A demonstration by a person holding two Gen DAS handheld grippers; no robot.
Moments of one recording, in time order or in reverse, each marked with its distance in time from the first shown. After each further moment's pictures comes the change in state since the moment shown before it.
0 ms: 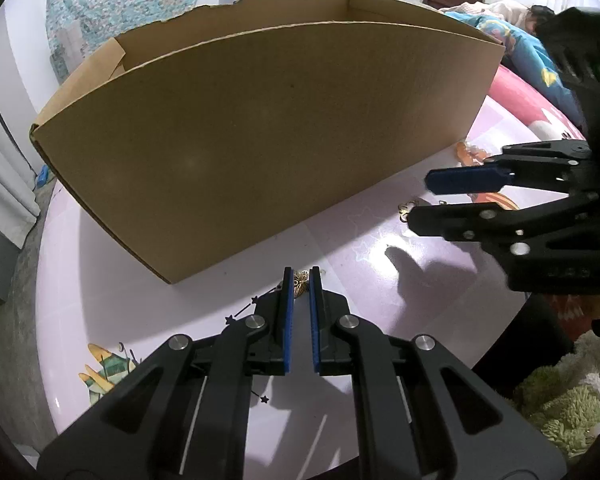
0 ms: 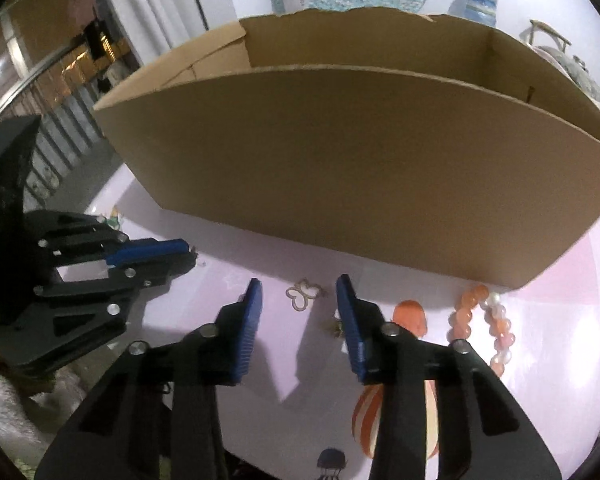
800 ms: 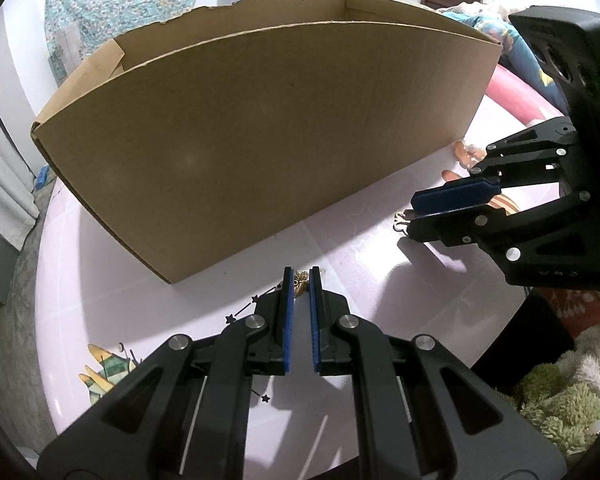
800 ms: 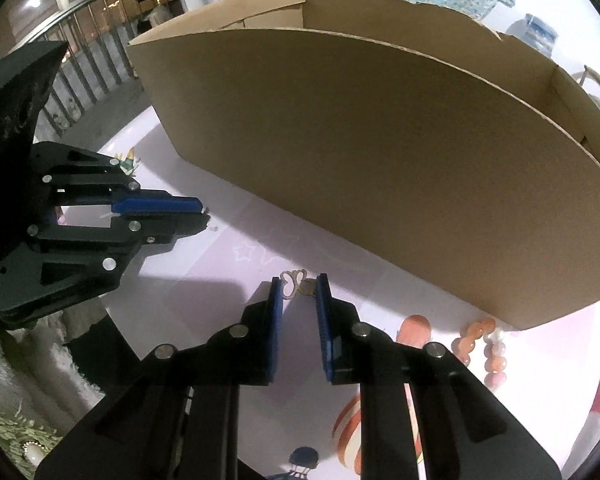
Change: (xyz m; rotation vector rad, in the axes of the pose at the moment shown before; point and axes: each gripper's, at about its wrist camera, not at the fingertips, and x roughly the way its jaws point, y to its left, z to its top) left arm 0.001 -0.002 -0.001 0.005 -0.003 -0.005; right arm 0.004 0.016 0.006 -0.205 0.091 0.036
